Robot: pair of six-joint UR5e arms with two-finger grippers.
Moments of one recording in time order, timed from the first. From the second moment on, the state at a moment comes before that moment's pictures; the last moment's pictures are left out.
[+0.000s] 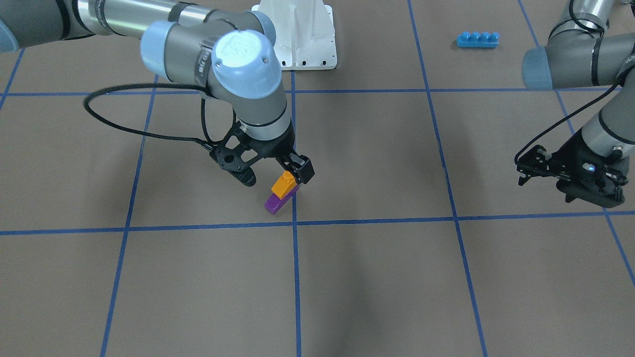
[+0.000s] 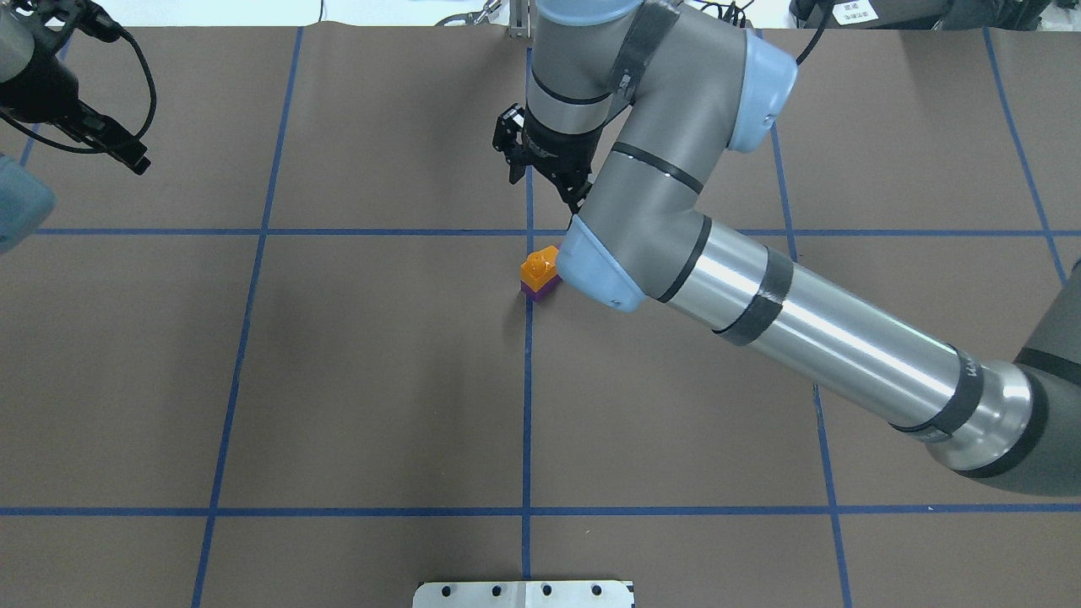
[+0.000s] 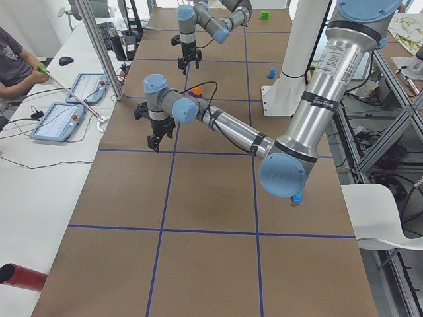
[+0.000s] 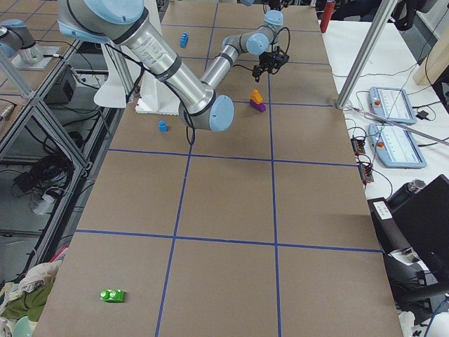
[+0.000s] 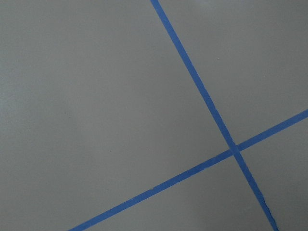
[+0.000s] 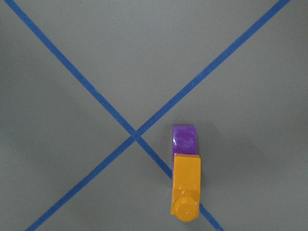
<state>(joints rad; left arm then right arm) -1.15 -1.94 -1.67 -1.58 -2.20 -0.13 0.74 -0.64 1.53 -1.75 2.12 1.74</state>
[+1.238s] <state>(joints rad) -1.55 -1.60 -1.65 -1.65 -2.33 0.29 1.33 -1.37 1.90 -1.92 2.24 0.36</state>
